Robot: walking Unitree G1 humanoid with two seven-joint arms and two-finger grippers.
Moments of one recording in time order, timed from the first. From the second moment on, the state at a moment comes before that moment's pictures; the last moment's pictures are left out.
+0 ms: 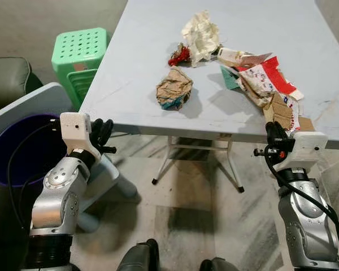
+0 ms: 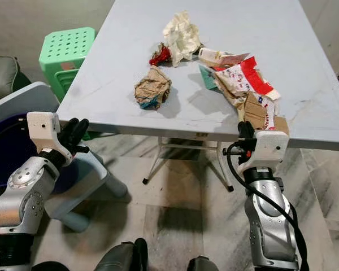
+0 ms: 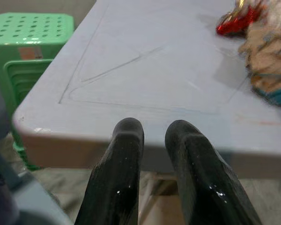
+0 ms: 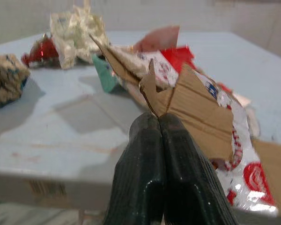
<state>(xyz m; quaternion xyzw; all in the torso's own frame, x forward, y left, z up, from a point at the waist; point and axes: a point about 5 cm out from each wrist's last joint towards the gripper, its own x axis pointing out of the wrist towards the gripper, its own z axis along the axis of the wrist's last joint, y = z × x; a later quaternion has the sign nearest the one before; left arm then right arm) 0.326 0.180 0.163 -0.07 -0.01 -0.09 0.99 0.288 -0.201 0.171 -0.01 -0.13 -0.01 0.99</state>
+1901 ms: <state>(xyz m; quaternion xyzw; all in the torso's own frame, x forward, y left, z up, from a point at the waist) 0.332 0.157 0.142 -0.07 -0.02 -0.09 0.99 0.317 -0.188 0.163 -0.02 -0.13 0.06 0.99</state>
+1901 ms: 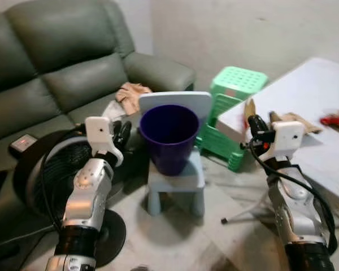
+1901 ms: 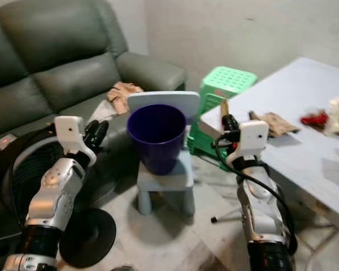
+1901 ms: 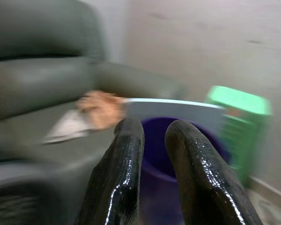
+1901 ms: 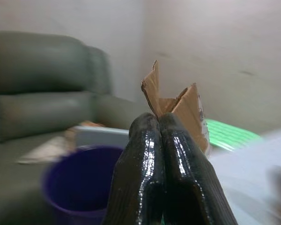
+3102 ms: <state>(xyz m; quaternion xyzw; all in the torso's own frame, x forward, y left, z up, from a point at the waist) 0.327 0.156 0.138 -0.08 -0.02 -0.08 0.99 0.326 -0.171 0.158 -0.03 -0.09 0.16 0.98</state>
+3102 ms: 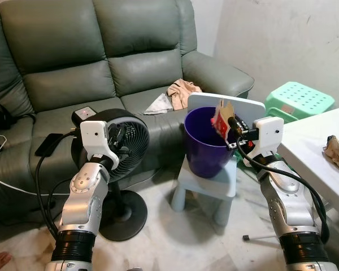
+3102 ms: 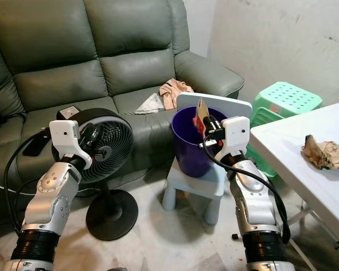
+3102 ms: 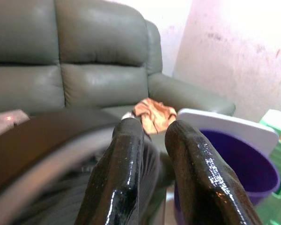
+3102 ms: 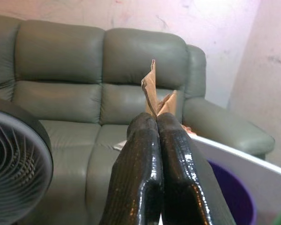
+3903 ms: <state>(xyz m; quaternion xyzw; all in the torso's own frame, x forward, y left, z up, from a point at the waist) 0.330 0.158 0.143 -0.07 -0.04 -0.06 1.00 0.332 -0.168 0.164 -0.04 -0.10 0.17 0.98</state>
